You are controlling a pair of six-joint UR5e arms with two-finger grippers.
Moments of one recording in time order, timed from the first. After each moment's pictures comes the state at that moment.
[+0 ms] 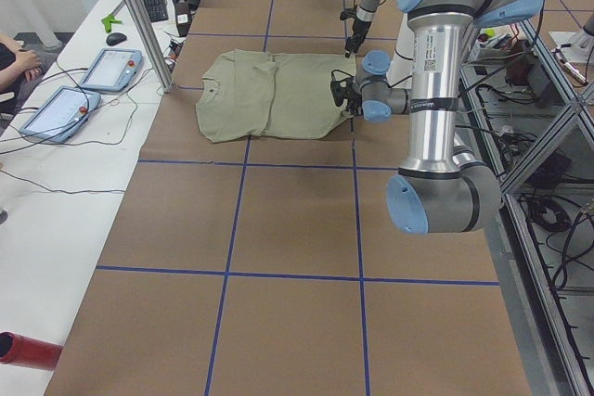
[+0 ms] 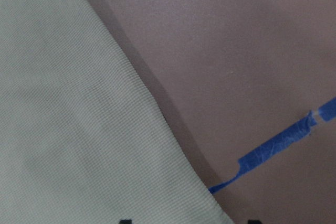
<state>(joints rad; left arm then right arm) -0.19 -1.56 -2.17 -2.14 -1.59 -1.77 0.00 -1.58 2.11 -1.22 1.35 2.17</state>
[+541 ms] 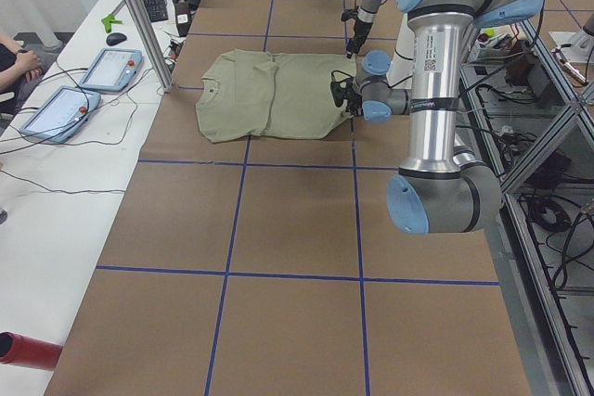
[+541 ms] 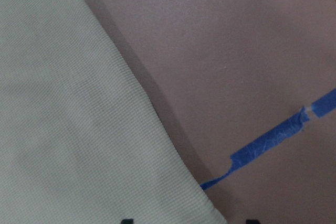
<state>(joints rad) -0.19 -1.56 -2.17 -2.14 -1.59 -1.77 -0.01 -1.58 2.11 -1.24 1.35 2.17</state>
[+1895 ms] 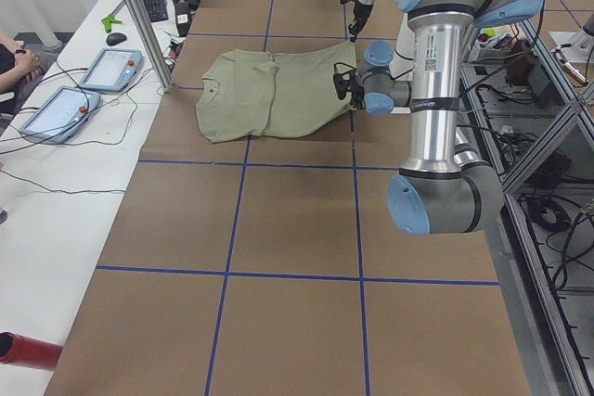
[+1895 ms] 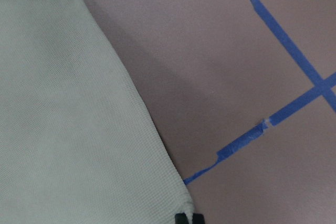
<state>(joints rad) -0.20 -1.56 -2.30 -2.03 -1.67 -1.77 0.05 -1.57 2.39 -1.58 1.46 2.16</state>
